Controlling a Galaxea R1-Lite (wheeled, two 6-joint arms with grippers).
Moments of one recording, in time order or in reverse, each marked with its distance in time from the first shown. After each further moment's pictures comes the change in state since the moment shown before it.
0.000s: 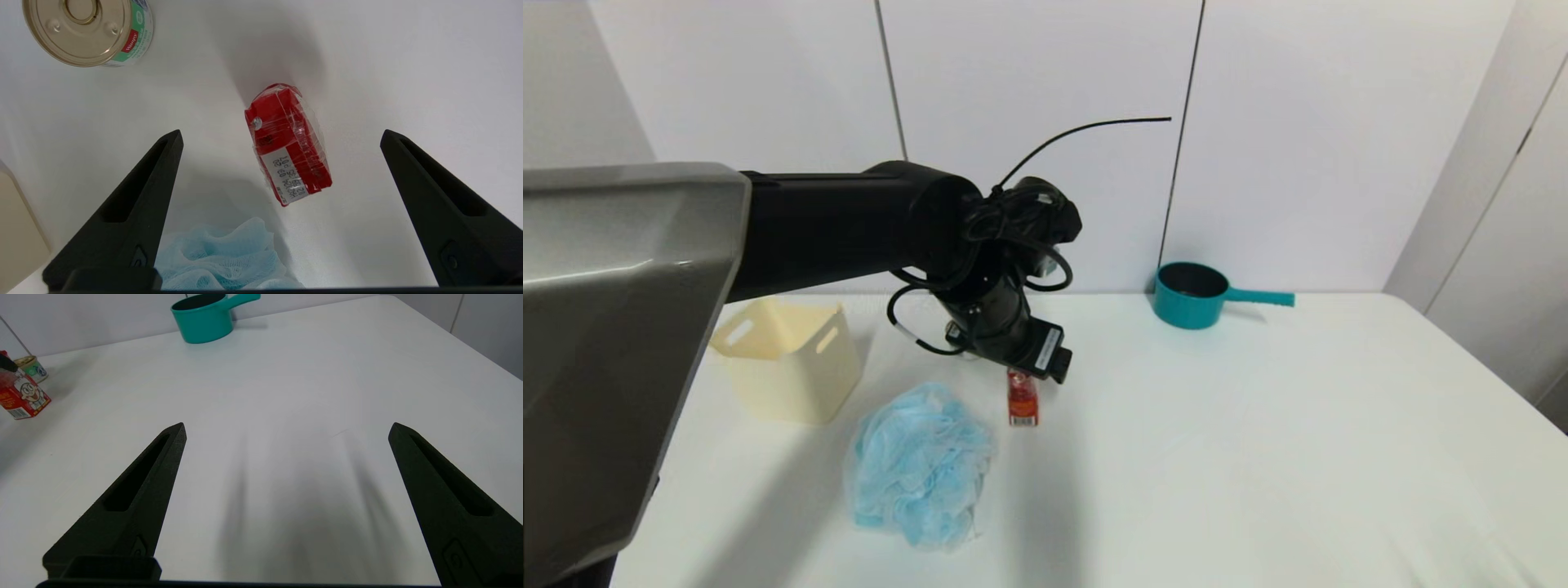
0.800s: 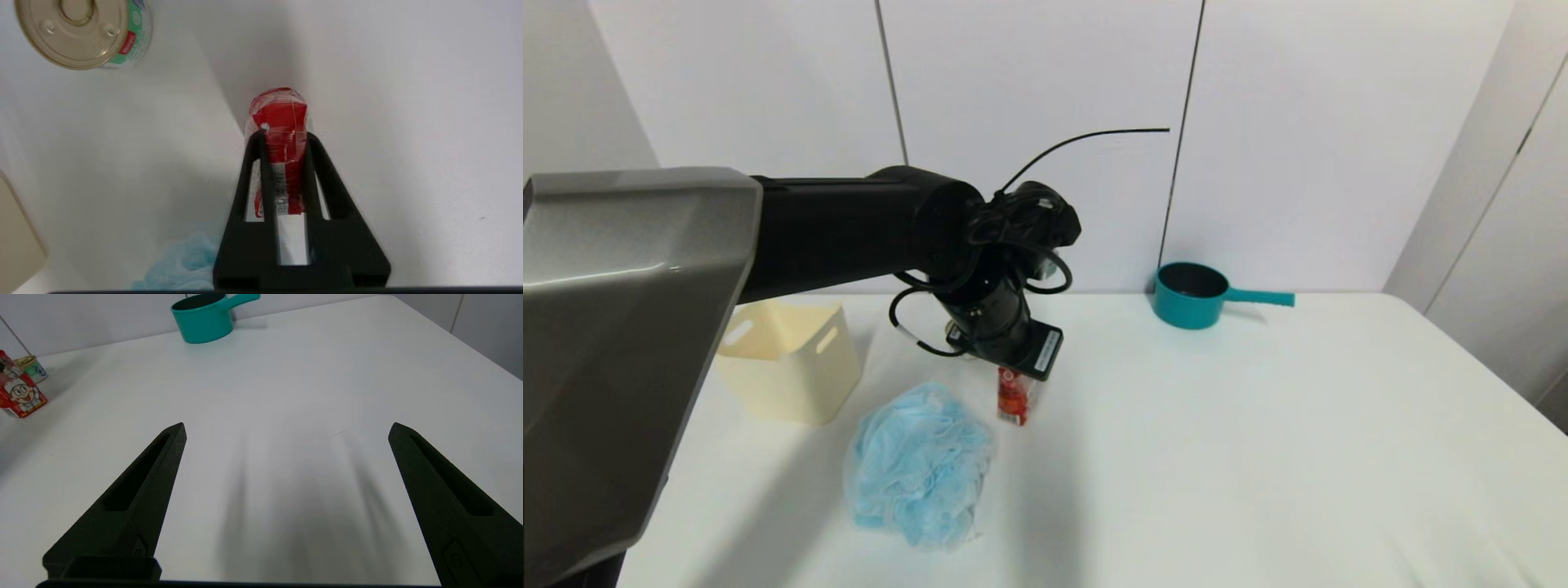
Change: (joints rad) left arm 0.007 0.012 0.000 -0.003 -0.004 0.004; right arm 0.000 0.000 0.000 0.000 0.000 0.000
